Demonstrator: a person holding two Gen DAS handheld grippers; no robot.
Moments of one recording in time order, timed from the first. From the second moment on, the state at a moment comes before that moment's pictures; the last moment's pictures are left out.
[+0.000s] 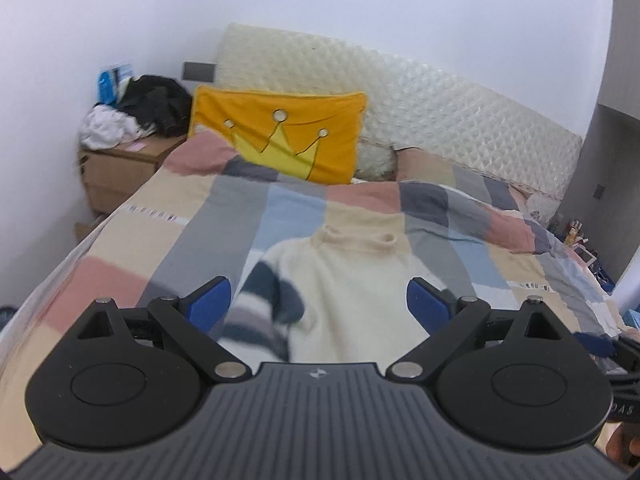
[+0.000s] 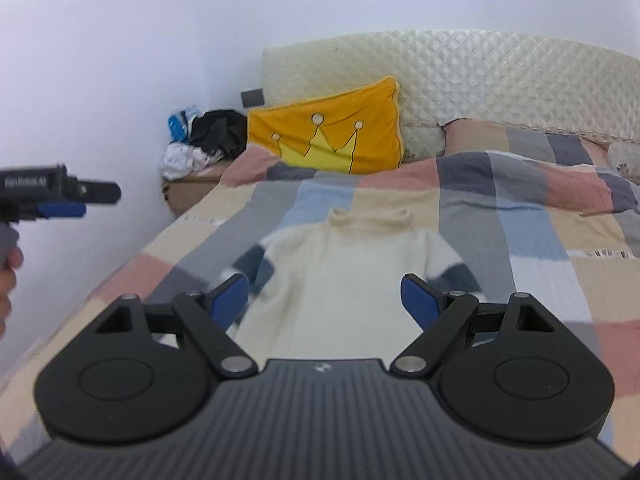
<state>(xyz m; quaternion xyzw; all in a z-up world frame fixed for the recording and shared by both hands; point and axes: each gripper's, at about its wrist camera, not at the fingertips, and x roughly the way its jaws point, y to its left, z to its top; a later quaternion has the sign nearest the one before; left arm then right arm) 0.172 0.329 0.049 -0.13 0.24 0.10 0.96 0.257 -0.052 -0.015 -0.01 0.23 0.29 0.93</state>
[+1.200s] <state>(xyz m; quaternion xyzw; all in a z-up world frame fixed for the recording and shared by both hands) 0.194 0.420 -0.179 -0.21 0.46 0.20 0.84 0.288 -0.089 -0.202 0.07 0.33 0.24 0.91</state>
